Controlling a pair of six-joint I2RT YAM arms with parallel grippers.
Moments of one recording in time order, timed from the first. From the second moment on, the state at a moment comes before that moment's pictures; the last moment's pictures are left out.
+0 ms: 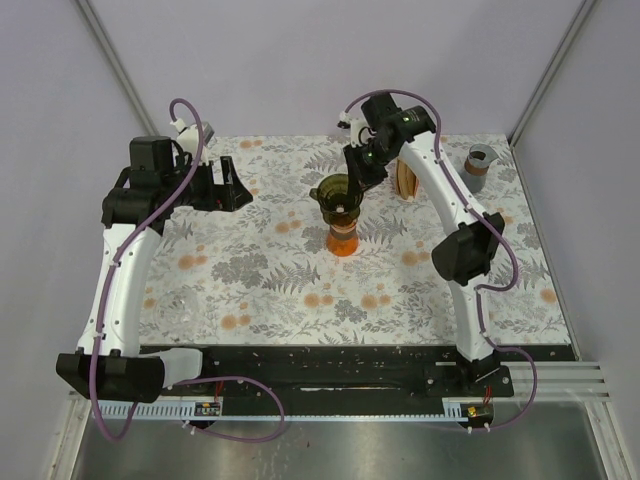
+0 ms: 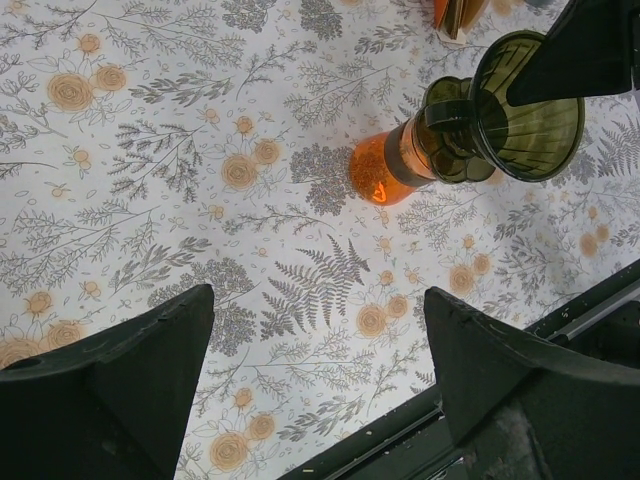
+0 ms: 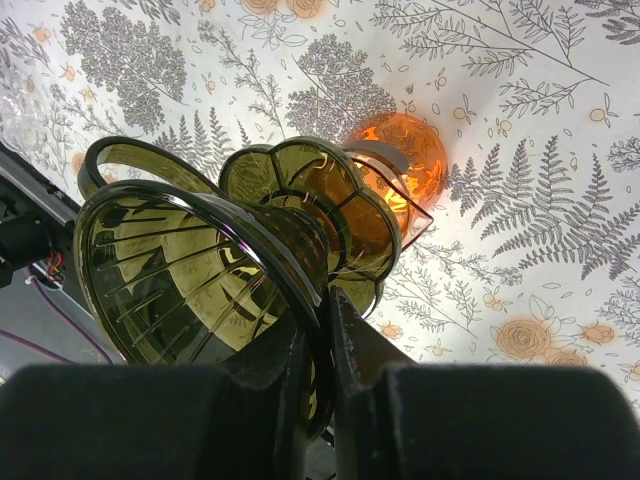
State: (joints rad) left arm -0.05 1.23 1.48 -0.89 0.48 -0.10; right arm 0.46 2.19 2.45 -1.36 -0.38 0.05
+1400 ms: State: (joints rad) left arm -0.05 1.23 1.44 -0.88 0.47 -0.08; right arm 0.44 2.24 2.49 -1.36 -0.40 0.03
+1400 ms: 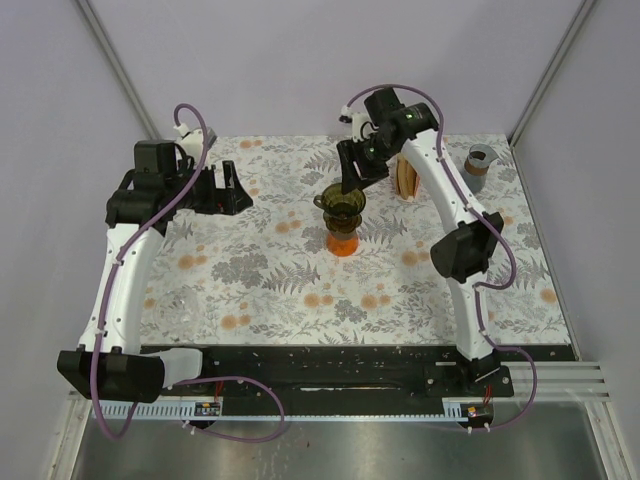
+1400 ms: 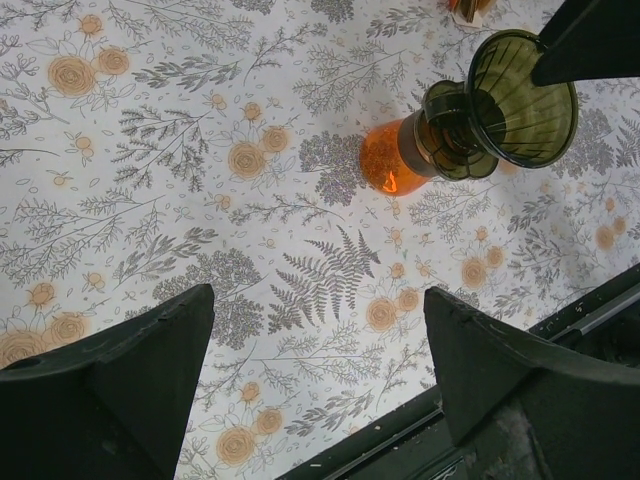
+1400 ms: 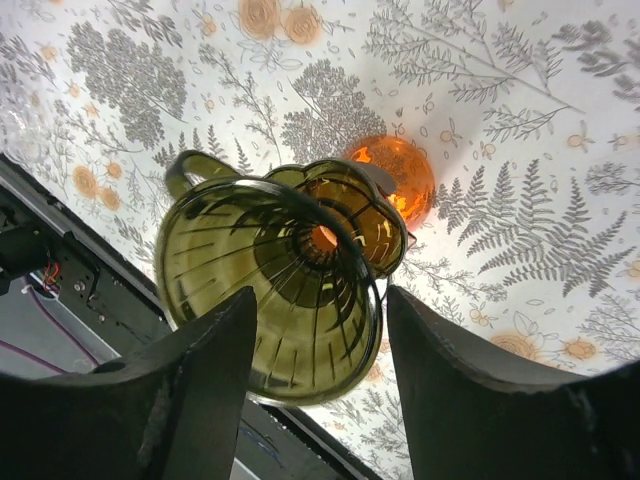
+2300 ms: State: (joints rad) left arm -0.05 1.33 1.09 -0.49 0.32 -0.03; right arm 0.26 2.00 2.06 -0.60 0.29 0.04
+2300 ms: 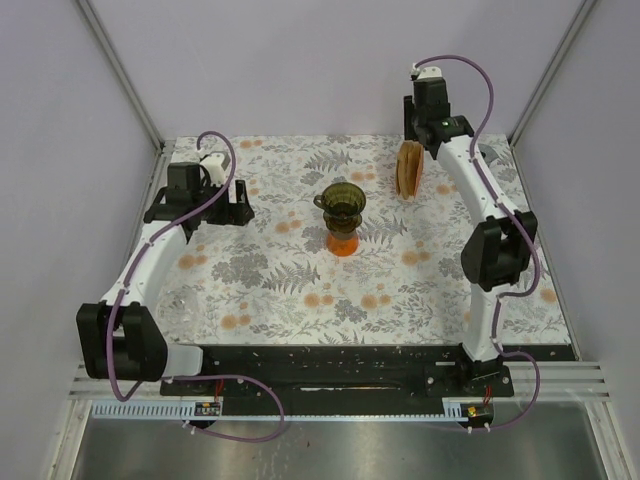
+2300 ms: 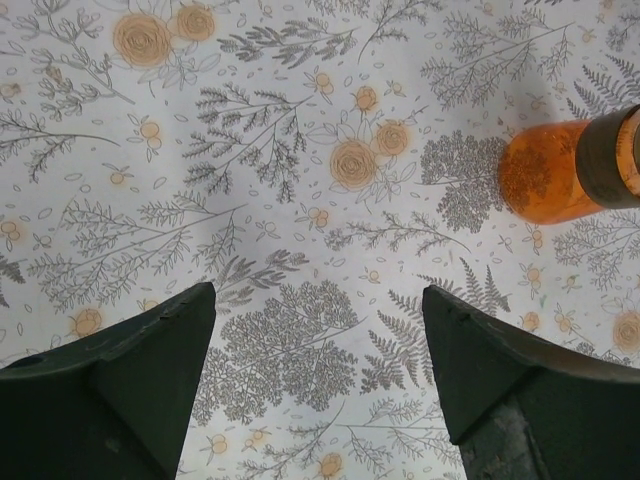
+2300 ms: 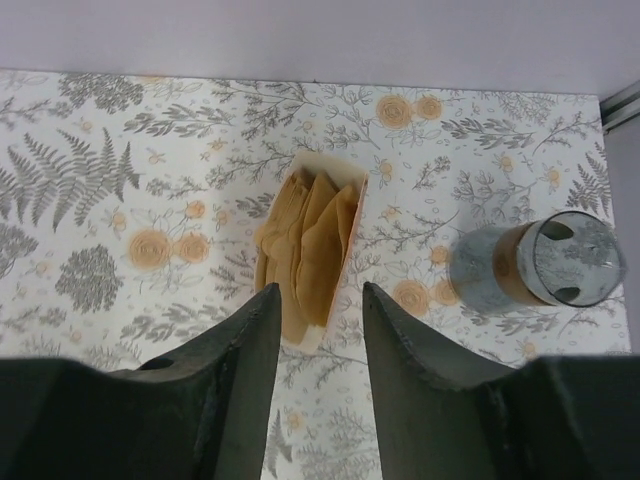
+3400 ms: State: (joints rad) left arm -0.05 1.42 1.09 -0.45 0.31 -0.03; right arm 0.25 2.48 2.42 -0.68 0.43 -0.28
